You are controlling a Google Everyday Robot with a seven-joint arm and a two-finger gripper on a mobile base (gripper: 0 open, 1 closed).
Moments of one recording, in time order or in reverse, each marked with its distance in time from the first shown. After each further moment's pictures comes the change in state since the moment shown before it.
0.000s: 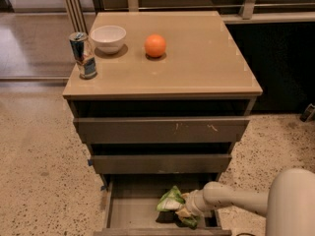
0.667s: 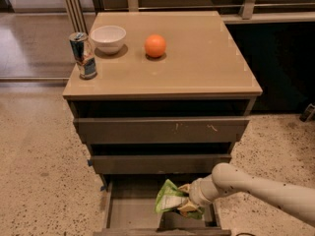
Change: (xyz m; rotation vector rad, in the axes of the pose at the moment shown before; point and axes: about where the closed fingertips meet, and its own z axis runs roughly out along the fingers) arm -0.072 0.047 -0.117 -0.139 -0.038 -0.261
